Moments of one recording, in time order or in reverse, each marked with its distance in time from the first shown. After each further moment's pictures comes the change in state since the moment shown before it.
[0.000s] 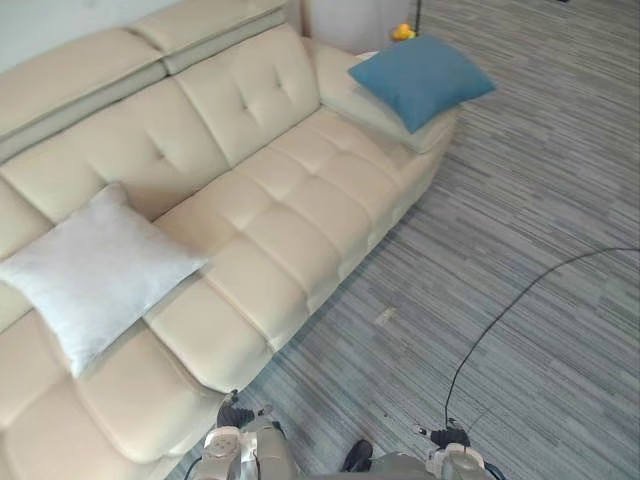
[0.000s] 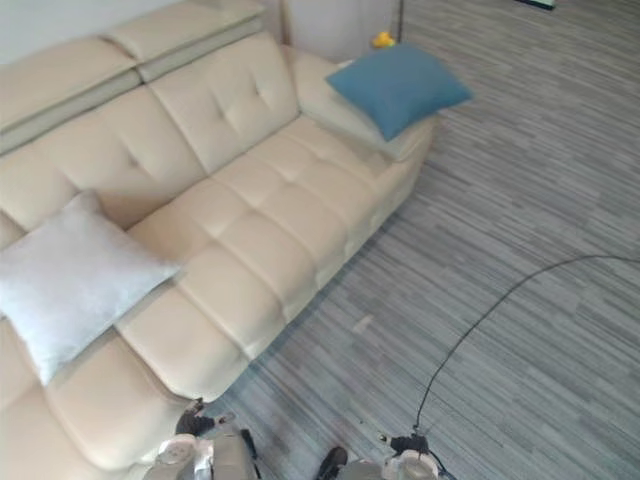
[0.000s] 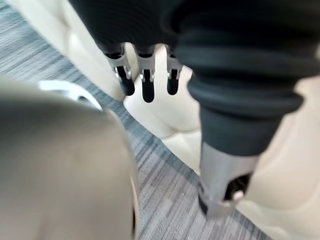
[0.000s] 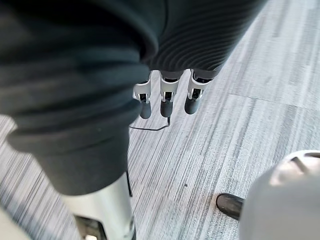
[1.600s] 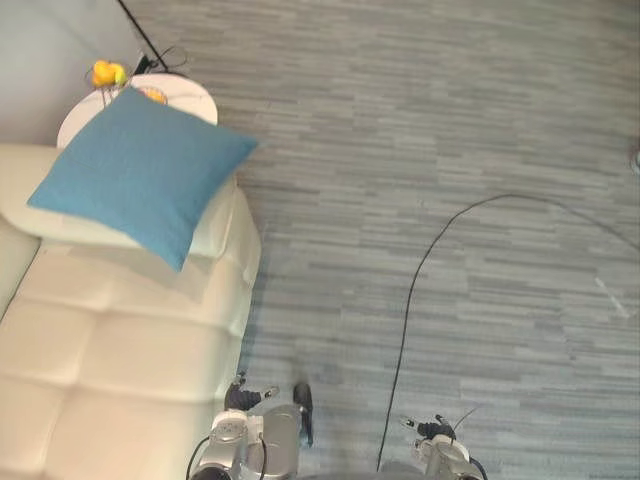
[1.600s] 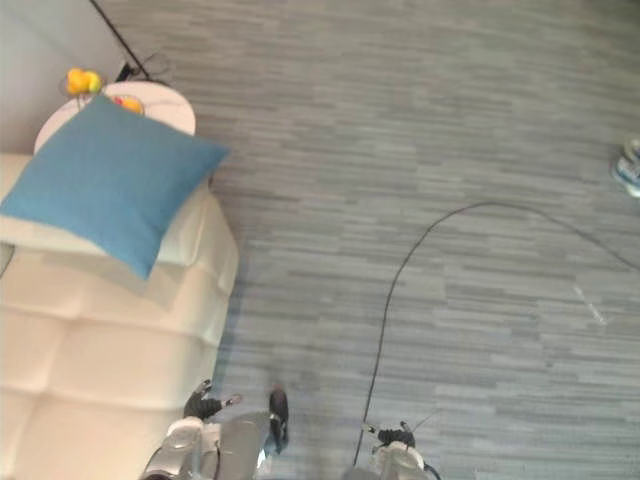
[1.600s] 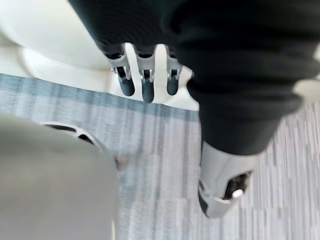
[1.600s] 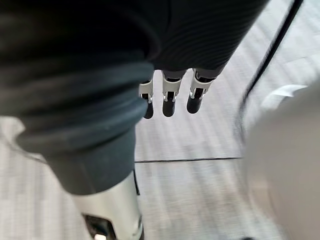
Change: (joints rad) left arm 0.003 0.009 -0.066 0.005 -0.024 0.020 -0.004; right arm -0.016 0.053 -0.047 0.023 -0.026 0.009 0.012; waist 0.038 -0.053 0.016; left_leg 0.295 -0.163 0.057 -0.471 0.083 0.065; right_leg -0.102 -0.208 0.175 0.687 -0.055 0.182
